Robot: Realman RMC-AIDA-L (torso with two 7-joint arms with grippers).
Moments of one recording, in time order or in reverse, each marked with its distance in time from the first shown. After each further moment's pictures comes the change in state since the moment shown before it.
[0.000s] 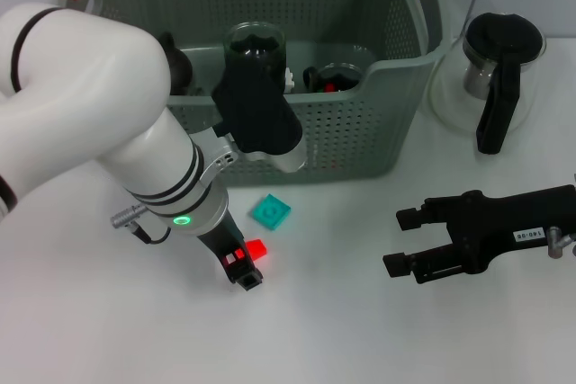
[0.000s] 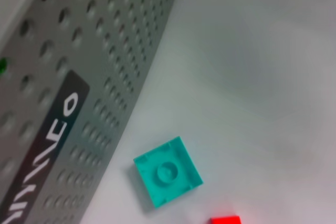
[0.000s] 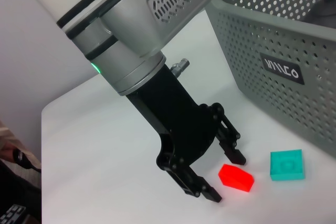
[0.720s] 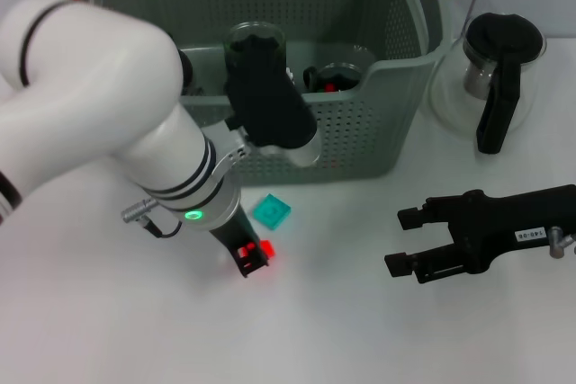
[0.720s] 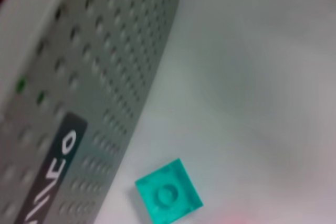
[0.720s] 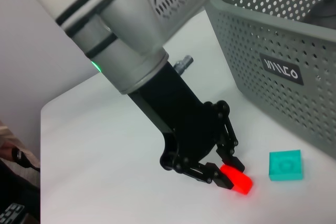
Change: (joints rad) left arm -0.005 -0.001 0.028 0.042 -0.001 0.005 -0.032; right arm -0.001 -0.002 0.000 0.000 0.000 0.001 -0.006
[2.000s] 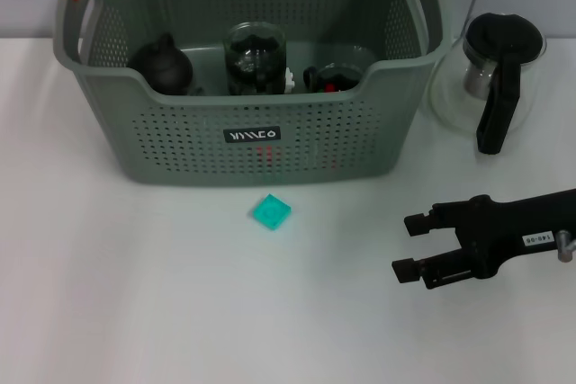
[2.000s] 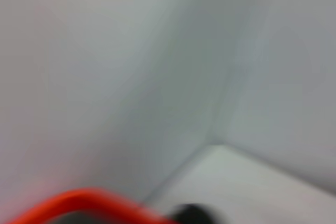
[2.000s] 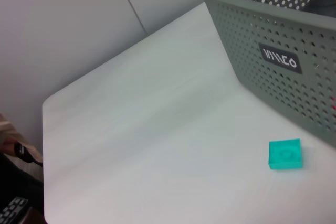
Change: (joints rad) left arm -0.227 0.110 -0.709 0.121 -0.598 0.112 0.188; right arm -0.002 -0.009 0.000 -0.001 -0.012 -0.016 0.013
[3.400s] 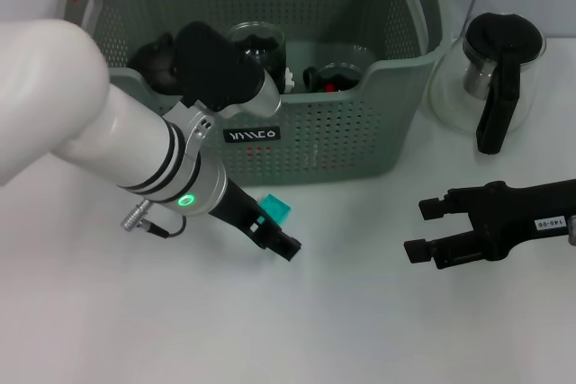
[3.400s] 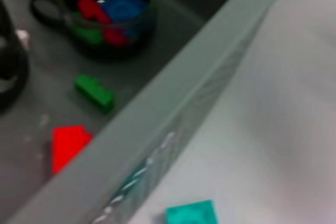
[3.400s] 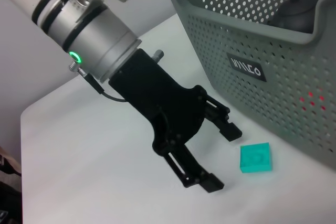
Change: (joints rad) left arm 0.316 -0.112 0.582 -0.118 0.473 -0.242 -0.270; right arm 0.004 -0.012 0.052 0.001 -0.022 0.013 0.016
